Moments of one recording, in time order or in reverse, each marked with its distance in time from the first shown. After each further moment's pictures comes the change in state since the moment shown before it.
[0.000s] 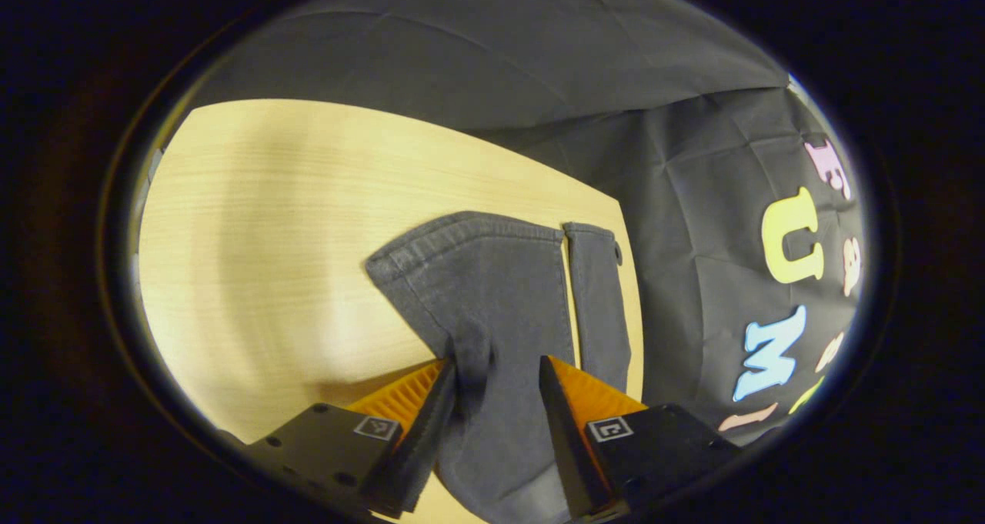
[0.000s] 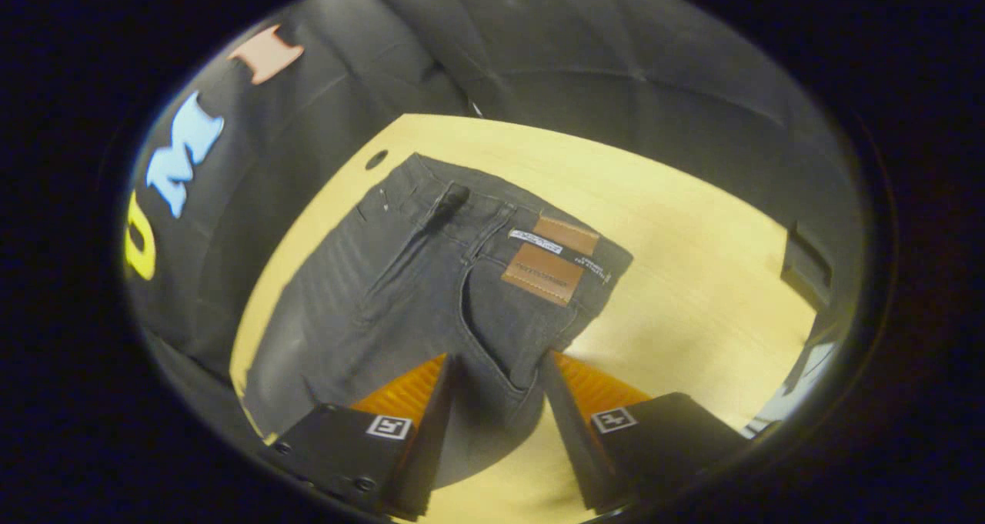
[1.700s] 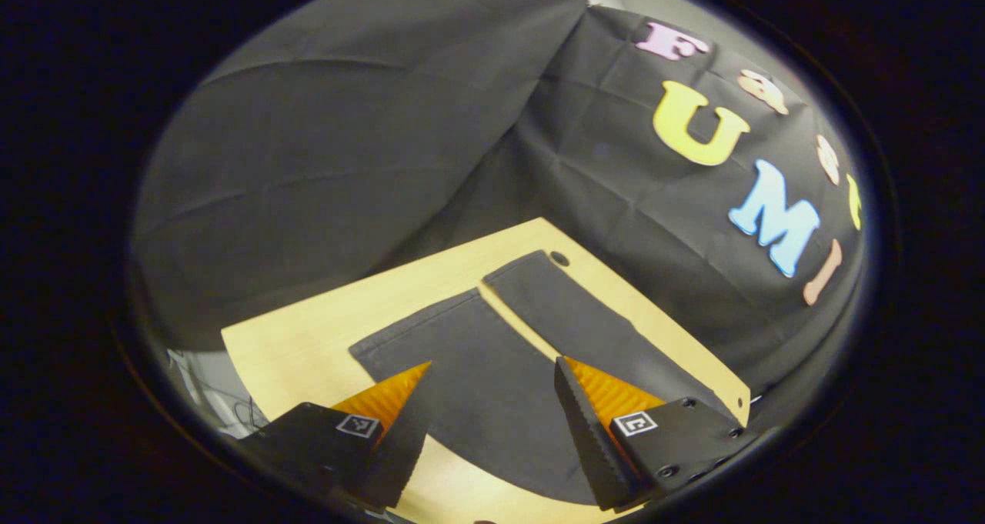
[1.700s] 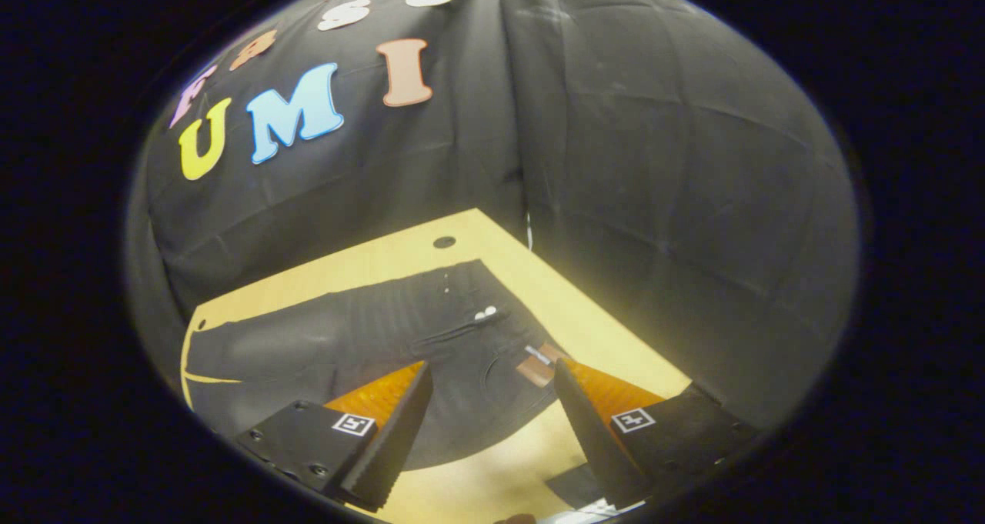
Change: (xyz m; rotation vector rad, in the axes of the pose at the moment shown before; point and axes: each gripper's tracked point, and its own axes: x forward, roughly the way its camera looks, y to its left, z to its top) left arm -0.081 -0.078 -0.002 0.622 -0.198 0.026; right arm -0.123 0.017 0.049 -0.253 -0.347 0.081
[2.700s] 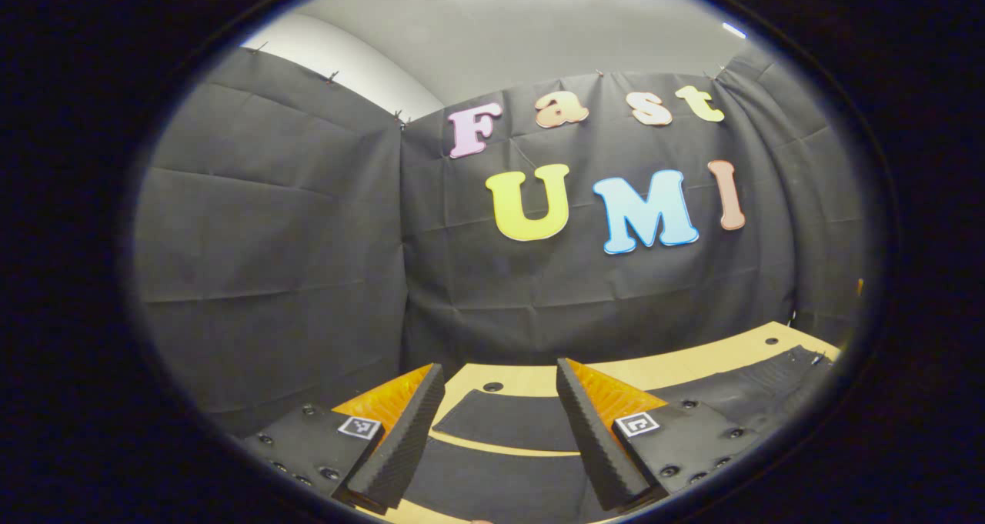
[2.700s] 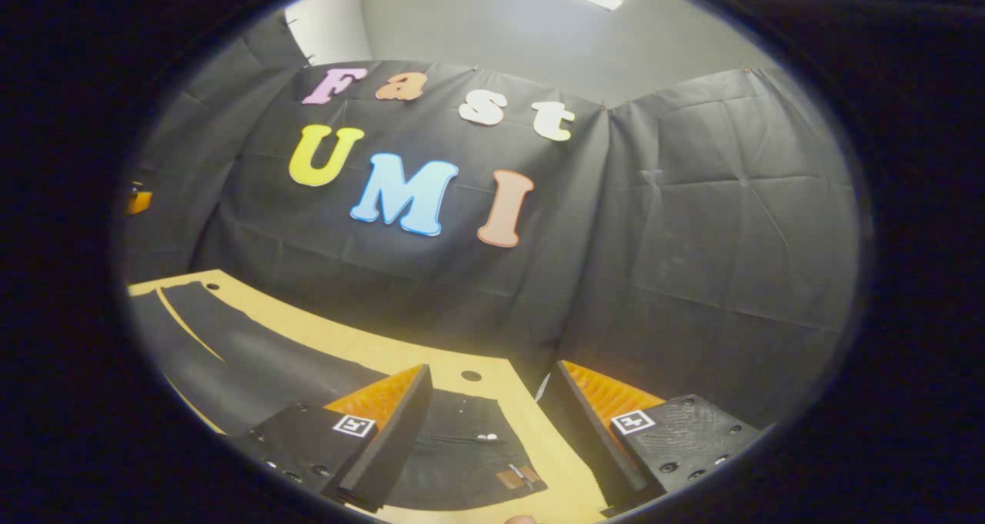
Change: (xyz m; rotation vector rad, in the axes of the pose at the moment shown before) left arm -0.138 -0.203 0.027 0.695 -0.588 -0.296; right arm -0.087 0.063 0.102 -0.466 -0.648 0.083
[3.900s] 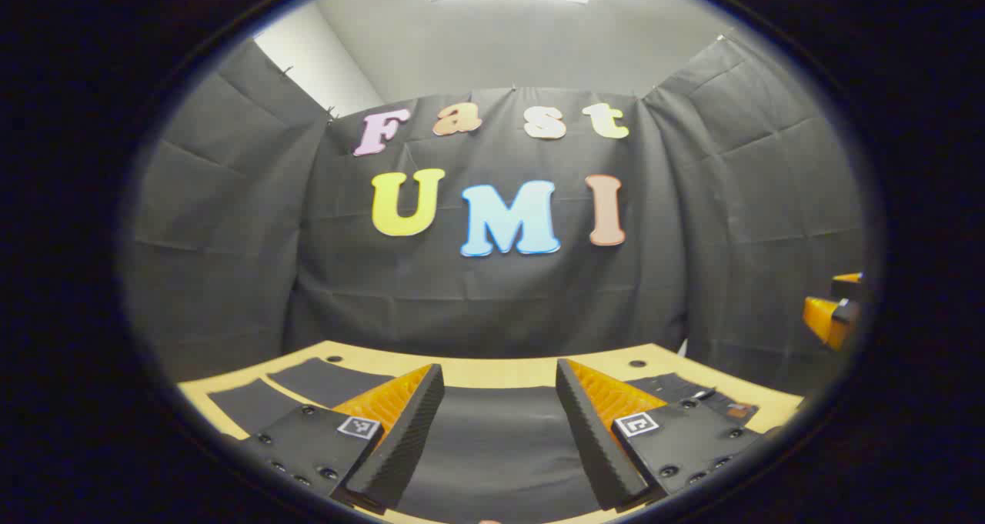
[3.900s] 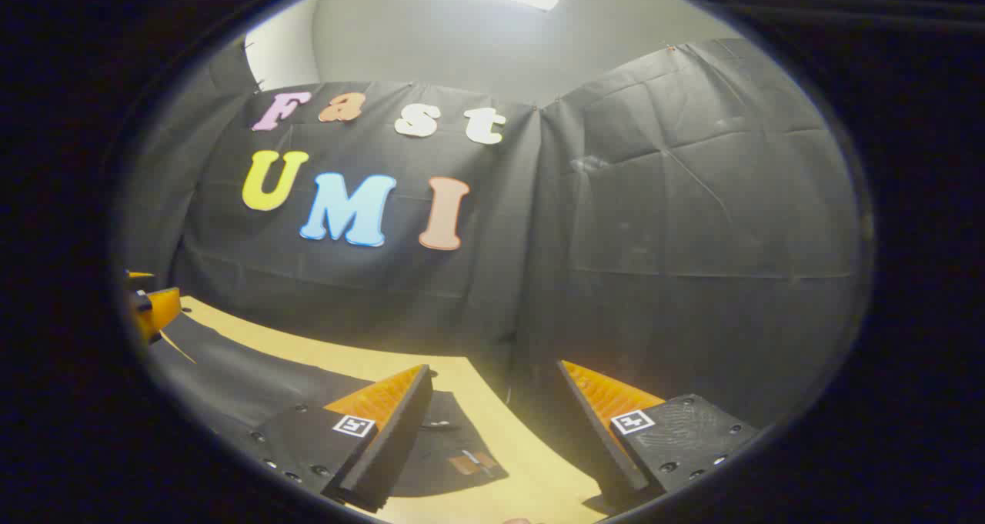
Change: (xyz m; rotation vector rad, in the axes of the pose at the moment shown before) left arm -0.049 -0.206 -0.027 -0.078 -0.040 -0.233; right arm -0.047 -0.059 -0.025 0.102 -0.091 -0.109
